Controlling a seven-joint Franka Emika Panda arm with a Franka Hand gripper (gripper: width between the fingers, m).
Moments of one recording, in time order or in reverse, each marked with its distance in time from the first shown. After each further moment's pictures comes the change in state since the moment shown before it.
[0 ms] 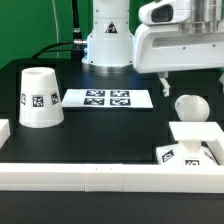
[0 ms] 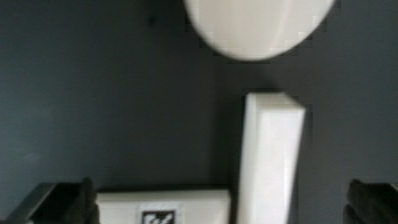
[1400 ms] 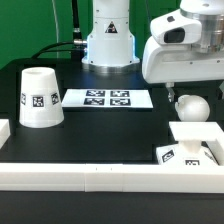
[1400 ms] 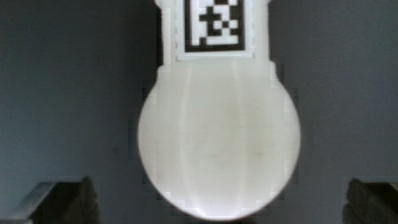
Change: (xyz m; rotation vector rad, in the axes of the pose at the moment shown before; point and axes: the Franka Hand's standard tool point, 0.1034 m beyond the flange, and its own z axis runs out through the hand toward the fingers) arm -0.041 -0.009 0.032 -0.032 -0.304 -0.006
